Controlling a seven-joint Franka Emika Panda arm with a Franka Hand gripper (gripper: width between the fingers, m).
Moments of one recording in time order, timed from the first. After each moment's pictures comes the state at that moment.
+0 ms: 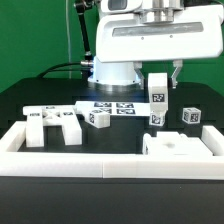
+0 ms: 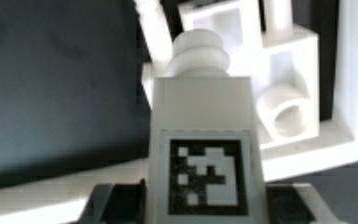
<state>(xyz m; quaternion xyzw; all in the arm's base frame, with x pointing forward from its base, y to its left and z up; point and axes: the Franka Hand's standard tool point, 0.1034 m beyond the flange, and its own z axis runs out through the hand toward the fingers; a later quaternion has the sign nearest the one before) 0.576 0.035 0.115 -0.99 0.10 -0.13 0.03</state>
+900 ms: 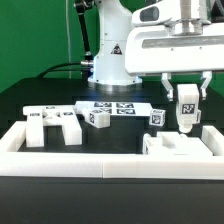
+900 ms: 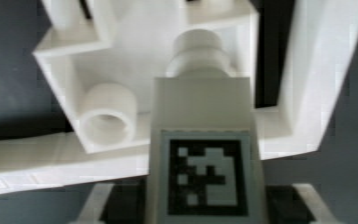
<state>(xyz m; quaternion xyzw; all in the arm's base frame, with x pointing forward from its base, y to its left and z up) 0.590 0.081 0.101 -0.98 0.05 -0.20 0.03</state>
